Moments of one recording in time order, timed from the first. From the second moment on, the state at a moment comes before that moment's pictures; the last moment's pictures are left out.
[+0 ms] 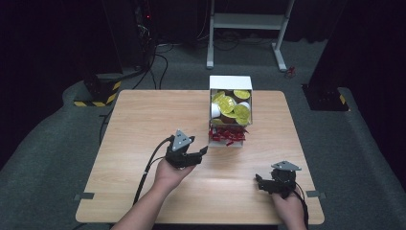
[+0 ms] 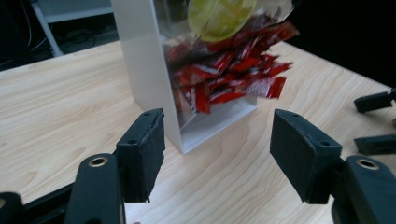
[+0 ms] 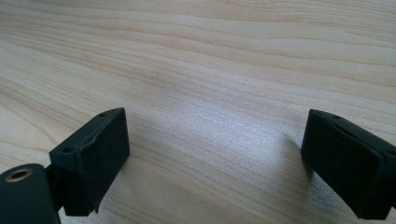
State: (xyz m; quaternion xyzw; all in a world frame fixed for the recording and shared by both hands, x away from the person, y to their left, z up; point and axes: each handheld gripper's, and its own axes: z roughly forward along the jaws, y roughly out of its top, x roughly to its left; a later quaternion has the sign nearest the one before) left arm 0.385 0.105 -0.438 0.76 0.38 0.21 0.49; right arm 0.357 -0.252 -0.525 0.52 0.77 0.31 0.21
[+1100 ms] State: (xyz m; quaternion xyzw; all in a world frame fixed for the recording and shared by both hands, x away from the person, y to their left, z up) left arm 0.427 0.064 -0.445 0.77 0.36 0.25 0.47; right arm 0.356 -0.252 -0.525 0.51 0.77 0.31 0.21
